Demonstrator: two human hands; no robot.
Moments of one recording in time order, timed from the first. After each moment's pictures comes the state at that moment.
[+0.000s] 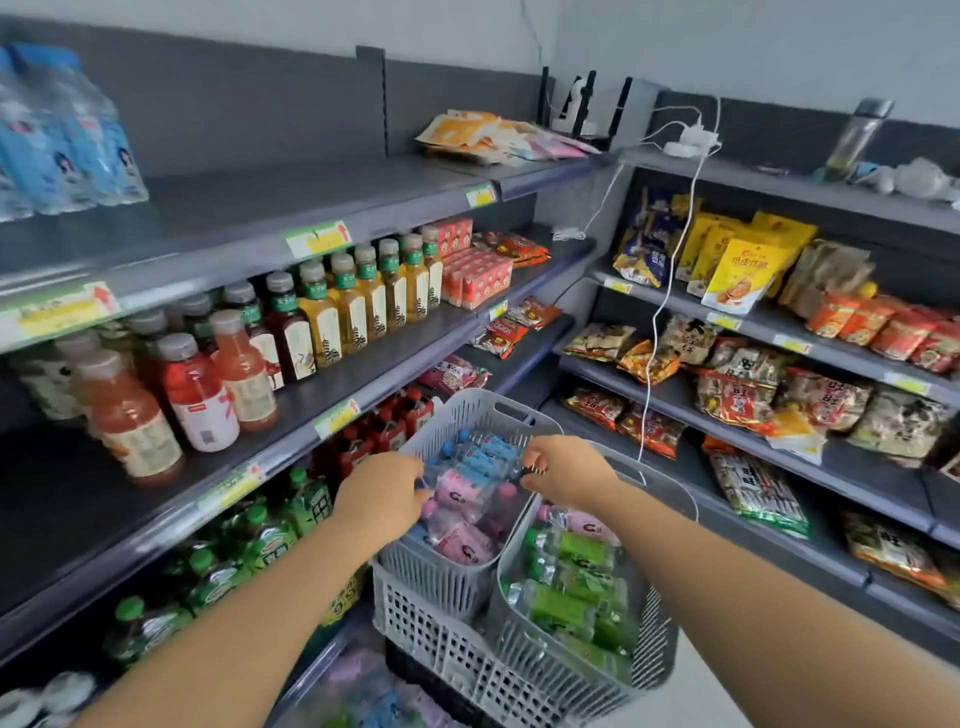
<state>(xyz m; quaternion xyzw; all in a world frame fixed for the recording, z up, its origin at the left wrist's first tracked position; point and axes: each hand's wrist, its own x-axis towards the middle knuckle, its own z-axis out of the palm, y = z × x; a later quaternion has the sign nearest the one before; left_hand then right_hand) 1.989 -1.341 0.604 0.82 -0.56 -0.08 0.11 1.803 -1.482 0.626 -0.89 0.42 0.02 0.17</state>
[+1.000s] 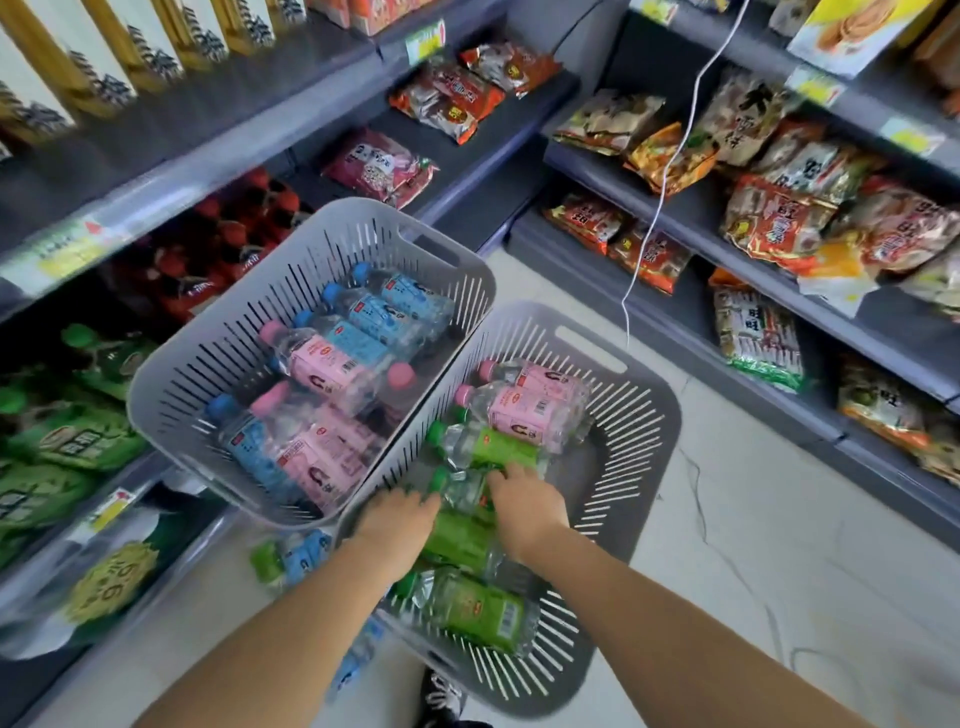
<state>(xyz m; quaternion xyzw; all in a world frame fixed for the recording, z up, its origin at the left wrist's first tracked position) 1.847 -1.485 0.351 0.68 -0.65 -0.24 -0.22 1.711 -1.577 0.363 -0.85 0.40 0.30 0.15</state>
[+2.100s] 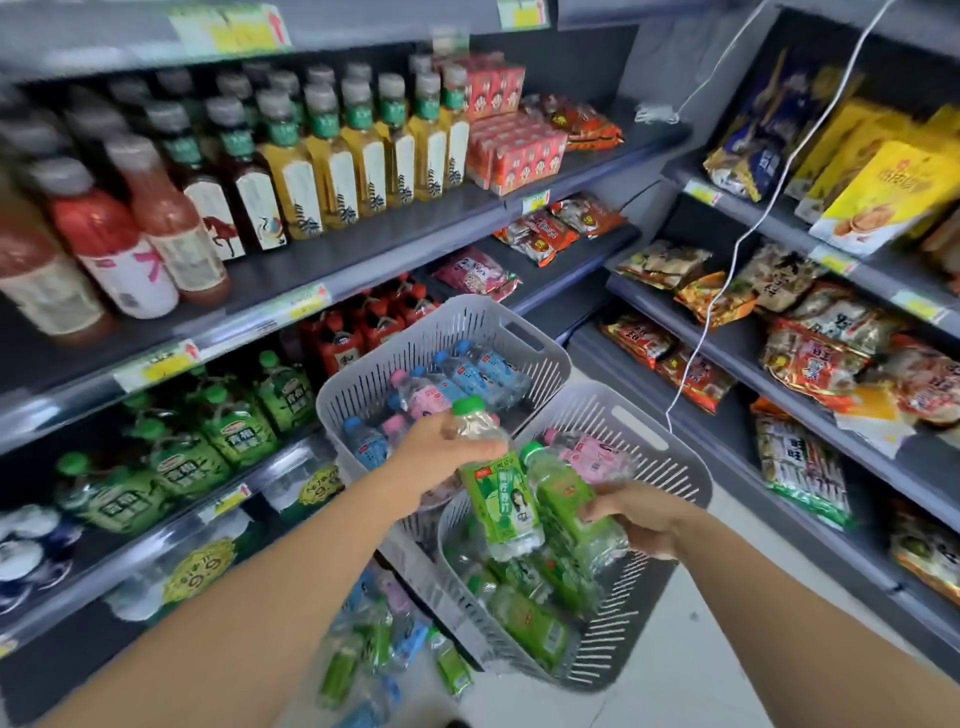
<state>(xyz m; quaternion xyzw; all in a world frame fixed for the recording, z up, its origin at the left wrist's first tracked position) 1.905 -1.438 0.510 0.69 -0.24 -0.48 0.48 1.685 -1.601 0.485 -0.52 0.50 0.11 0.68</state>
